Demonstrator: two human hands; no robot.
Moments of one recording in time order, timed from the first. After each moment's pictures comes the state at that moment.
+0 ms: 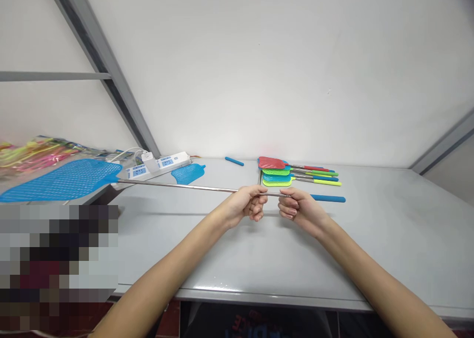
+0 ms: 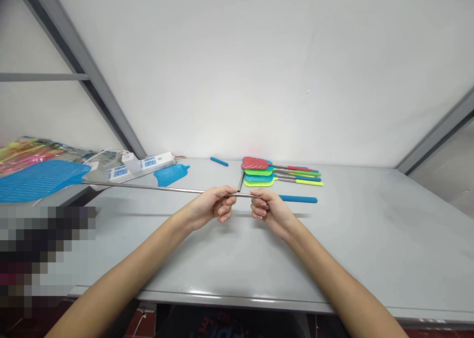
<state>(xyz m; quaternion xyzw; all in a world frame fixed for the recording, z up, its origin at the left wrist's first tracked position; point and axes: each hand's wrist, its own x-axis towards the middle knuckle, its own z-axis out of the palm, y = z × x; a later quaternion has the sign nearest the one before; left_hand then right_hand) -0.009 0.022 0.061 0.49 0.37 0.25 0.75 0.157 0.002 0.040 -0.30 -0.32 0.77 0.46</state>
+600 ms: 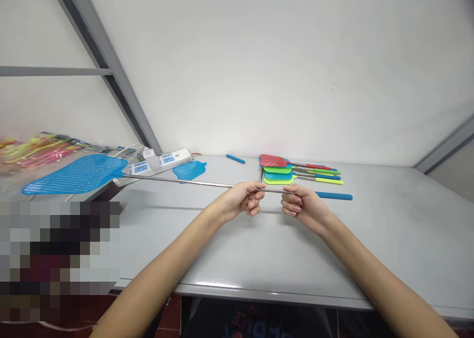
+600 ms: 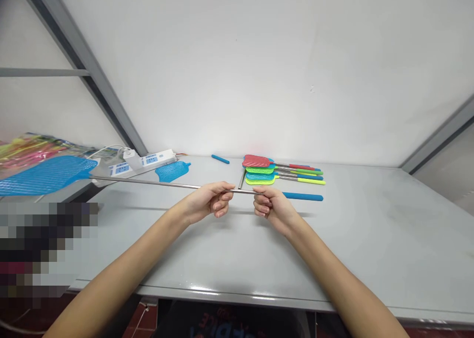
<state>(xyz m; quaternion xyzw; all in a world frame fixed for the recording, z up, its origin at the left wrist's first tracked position) -0.016 0.025 0.068 0.49 0.37 0.23 0.76 0.161 0.002 0.044 -0.31 -0.33 0.77 0.45</state>
